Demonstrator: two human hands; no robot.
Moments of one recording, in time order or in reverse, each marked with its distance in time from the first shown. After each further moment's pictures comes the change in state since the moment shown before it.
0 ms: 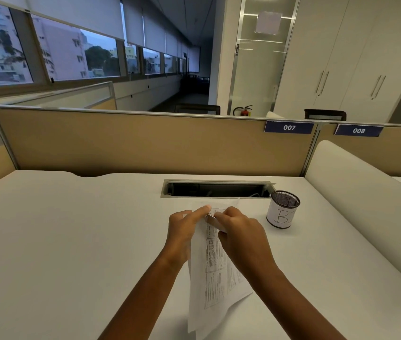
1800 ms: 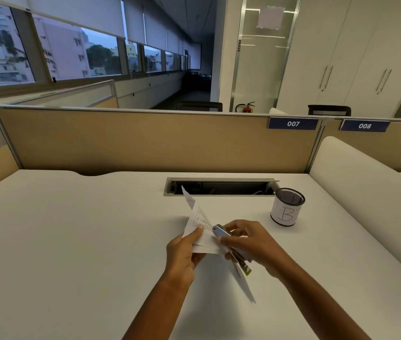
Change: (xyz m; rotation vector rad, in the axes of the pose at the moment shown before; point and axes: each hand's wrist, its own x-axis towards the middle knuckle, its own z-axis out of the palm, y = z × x) left_hand -0.015 -0.028 -0.008 -0.510 0.079 -0.378; right_hand 0.001 0.029 0.006 0.802 -0.444 0.560
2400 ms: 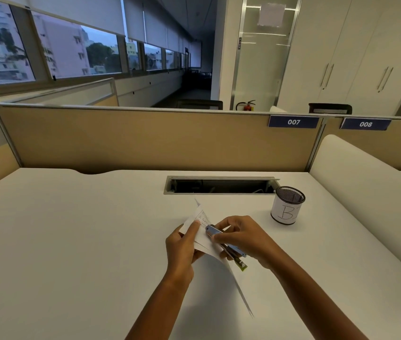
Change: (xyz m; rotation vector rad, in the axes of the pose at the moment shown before) left_hand -0.001 -0.003 0.004 0.222 0.113 0.204; right_hand 0.010 -0.011 0.007 -0.137 -0.007 0.059
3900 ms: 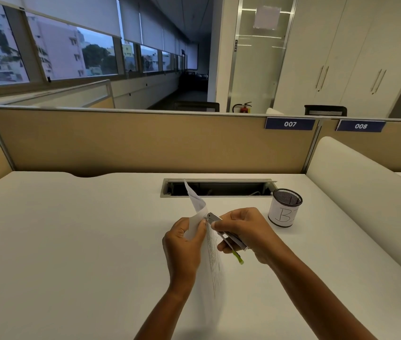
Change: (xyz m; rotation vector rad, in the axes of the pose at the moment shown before) left_hand -0.004 -0.001 0.008 0.342 0.110 0.645; right_hand -0.010 -0.018 -0.013 0.298 0.046 -0.063
